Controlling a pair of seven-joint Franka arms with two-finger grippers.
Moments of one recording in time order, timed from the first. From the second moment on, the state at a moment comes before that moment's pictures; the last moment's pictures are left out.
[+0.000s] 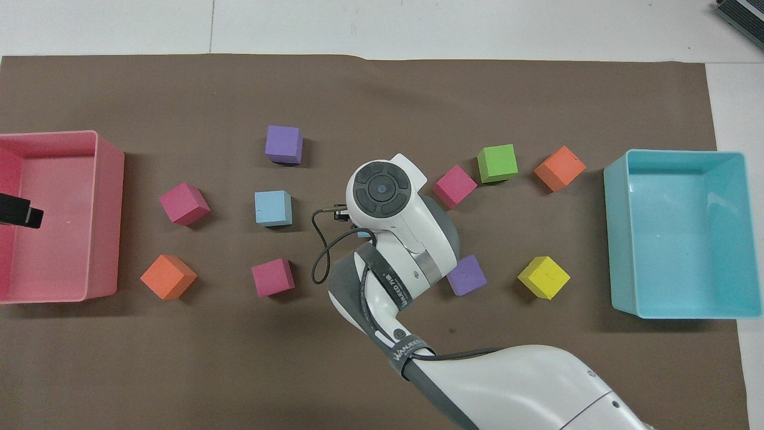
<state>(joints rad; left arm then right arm) -0.10 -0.03 0.08 -1.44 -0.04 1.38 0.15 0.62 0.55 -0.01 -1.57 0.00 2.20 0.61</state>
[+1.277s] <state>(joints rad) -0.12 -0.03 0.07 -1.45 -0.04 1.38 0.15 0.63 0.59 -0.01 -1.58 -0.01 2.24 0.60</state>
